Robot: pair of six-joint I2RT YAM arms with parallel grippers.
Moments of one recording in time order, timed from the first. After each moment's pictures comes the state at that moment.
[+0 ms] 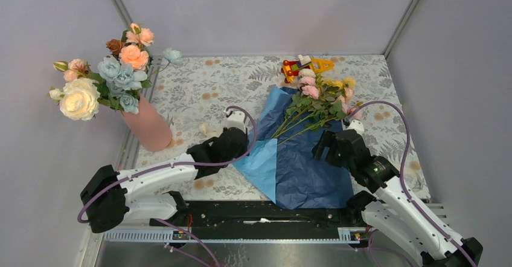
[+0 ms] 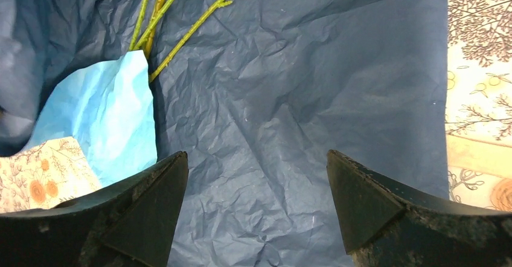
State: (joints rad) left arm -0.99 1.16 0.67 -0.13 -0.44 -0.56; right arm 0.56 0.66 0.60 -0.71 0.23 0.72
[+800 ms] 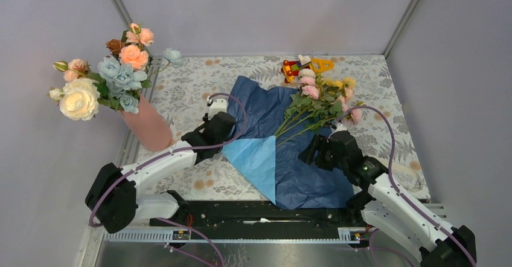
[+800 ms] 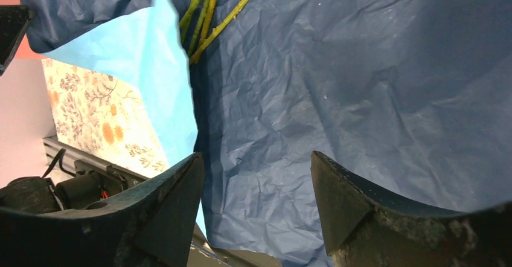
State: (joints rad) left arm -0.72 1.22 0.72 -0.30 -0.64 -0.46; right arm 0.56 0.72 0.48 -0.48 -0.06 0.80
